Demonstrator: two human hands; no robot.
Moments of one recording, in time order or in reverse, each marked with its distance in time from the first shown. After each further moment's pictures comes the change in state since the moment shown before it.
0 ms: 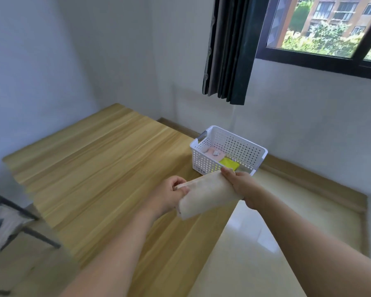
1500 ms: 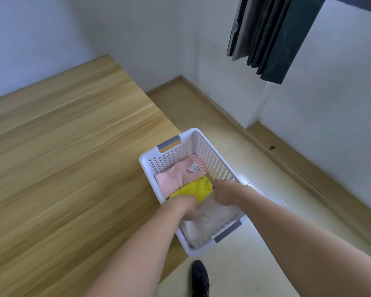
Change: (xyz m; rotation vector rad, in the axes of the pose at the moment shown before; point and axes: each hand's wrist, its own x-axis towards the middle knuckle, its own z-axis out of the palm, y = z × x) left_hand 0.348 0.038 0.204 0.708 -0.463 -0.547; right_hand 0.354 -0.020 -0.111 -1.391 -0.663 -0.157
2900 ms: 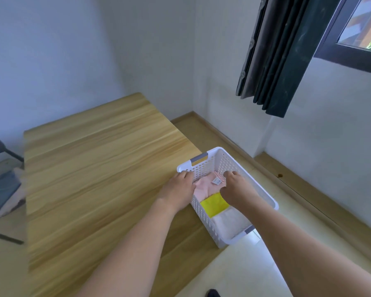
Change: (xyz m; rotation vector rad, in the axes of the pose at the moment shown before) left_hand -0.115 -0.098 -0.012 0.002 0.806 0.197; right_hand -0.093 -0.091 0.012 0.225 0.629 -0.015
